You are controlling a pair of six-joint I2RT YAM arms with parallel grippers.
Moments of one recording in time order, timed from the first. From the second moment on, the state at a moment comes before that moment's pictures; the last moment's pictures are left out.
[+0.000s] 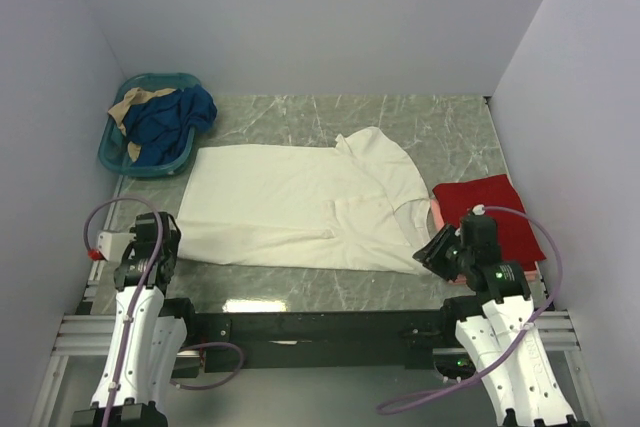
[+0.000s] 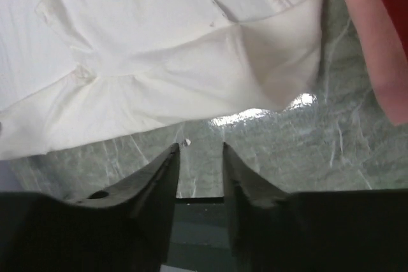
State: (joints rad) left arm 0.11 0.57 0.44 -0.73 -0.44 -1.31; right arm 0.09 0.50 0.52 -0.93 -0.17 0.76
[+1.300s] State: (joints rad) left arm -0.09 2.14 1.73 -0.57 -0.56 -0.81; right arm 0.10 1.91 1.55 -0.32 -0.19 0.57
